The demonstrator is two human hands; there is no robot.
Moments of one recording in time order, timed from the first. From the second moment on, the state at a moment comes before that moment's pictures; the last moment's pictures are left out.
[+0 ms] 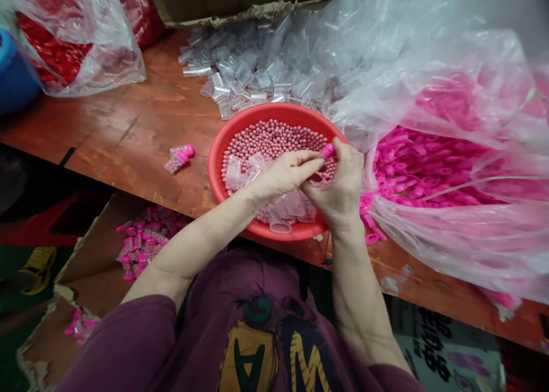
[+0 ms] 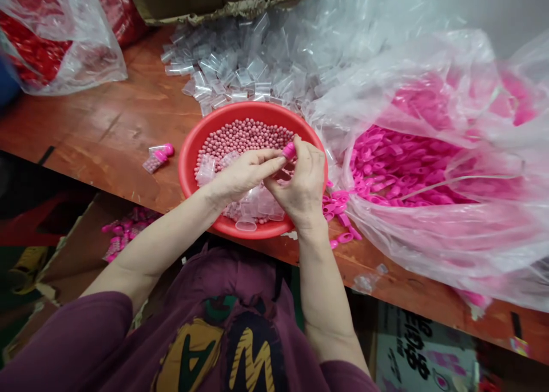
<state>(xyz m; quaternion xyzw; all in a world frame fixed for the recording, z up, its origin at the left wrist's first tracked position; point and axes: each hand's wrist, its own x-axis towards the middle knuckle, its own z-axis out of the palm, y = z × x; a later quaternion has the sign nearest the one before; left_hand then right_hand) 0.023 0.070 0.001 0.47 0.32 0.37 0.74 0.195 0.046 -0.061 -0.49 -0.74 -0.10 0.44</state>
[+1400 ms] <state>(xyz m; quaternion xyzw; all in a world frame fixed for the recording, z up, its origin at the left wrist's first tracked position) 0.028 0.065 0.026 0.37 0.41 0.35 0.76 0.192 0.041 -0.053 -0.55 -0.74 -0.11 0.38</state>
